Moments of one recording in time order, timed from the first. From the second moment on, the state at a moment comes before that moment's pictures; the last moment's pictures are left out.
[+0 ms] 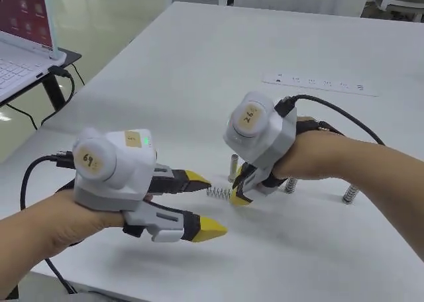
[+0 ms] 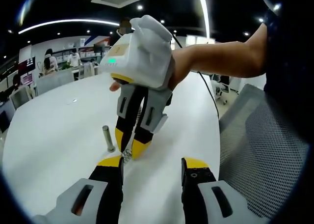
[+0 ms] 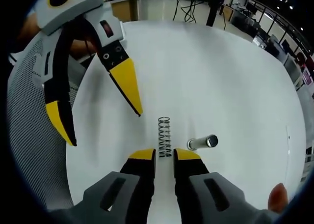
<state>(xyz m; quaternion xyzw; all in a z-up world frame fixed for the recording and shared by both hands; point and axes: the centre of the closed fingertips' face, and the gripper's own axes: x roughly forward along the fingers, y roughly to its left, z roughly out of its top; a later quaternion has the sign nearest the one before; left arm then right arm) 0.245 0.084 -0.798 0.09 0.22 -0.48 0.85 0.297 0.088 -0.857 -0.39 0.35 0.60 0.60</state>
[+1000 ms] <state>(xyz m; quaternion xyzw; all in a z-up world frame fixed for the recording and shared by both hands) 0.247 0.083 -0.801 0.10 0.22 -0.48 0.84 0.290 0.073 -0.856 -0.40 0.36 0.60 0.59</state>
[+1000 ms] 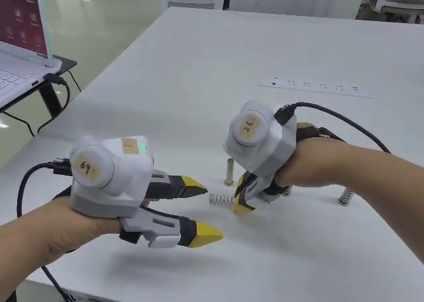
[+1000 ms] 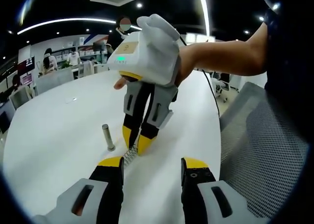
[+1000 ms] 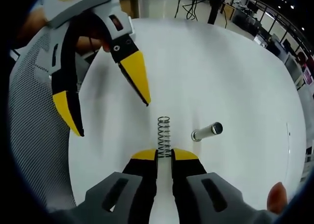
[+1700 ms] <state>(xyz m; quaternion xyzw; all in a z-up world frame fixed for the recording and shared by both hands) 0.248 0.079 -0.797 0.12 0.22 -0.49 0.84 0.272 0.049 -0.826 -0.41 0.34 0.60 0.59</state>
